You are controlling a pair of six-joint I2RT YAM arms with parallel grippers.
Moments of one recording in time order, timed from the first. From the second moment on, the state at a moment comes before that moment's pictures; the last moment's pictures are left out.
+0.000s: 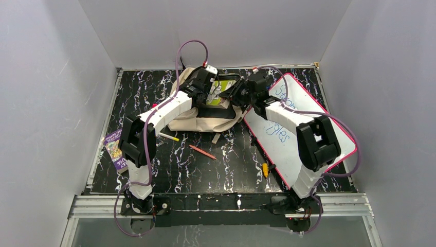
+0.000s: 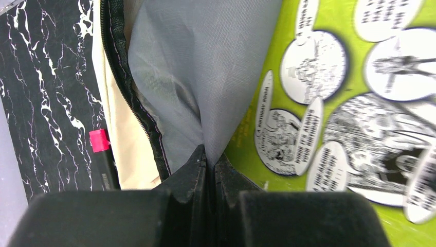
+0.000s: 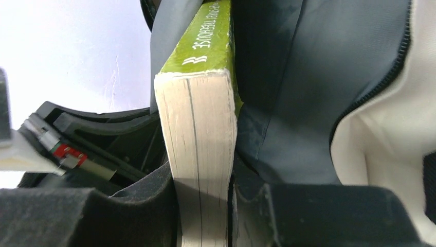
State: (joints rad) left arm -0.60 1.91 1.63 -0.55 -0.49 0.00; right arm 0.49 1.73 1.20 0.12 -0.29 1.04
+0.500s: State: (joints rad) left arm -0.60 1.91 1.66 -0.56 -0.47 -0.01; right arm 0.50 2.02 1.38 0.25 -0.42 1.07
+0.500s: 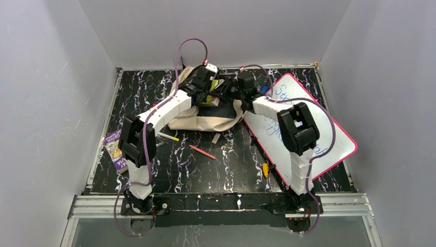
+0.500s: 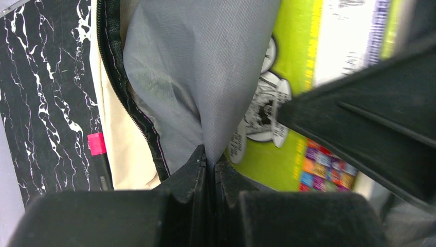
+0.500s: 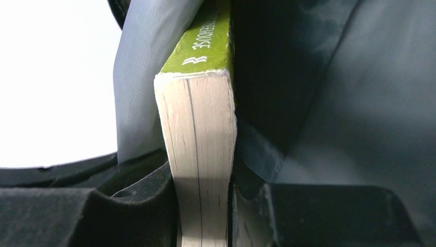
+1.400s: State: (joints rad) left arm -0.57 1.91 1.67 -0.57 -0.43 -0.04; right arm 0.53 2.31 1.68 0.08 -0.41 0.95
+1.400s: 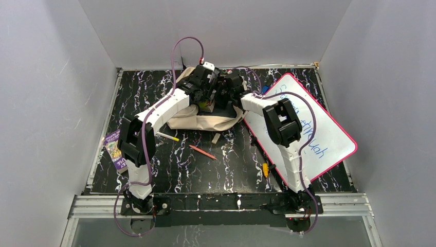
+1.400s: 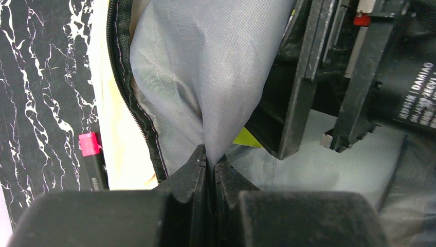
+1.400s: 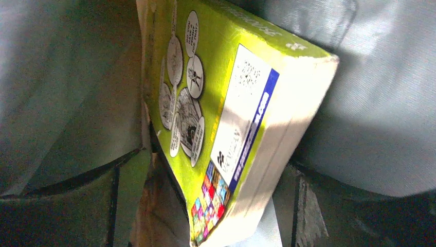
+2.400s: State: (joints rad) left arm -0.53 1.60 1.45 -0.56 -0.27 -0.18; right arm 0.54 1.61 1.33 -0.40 0.01 0.54
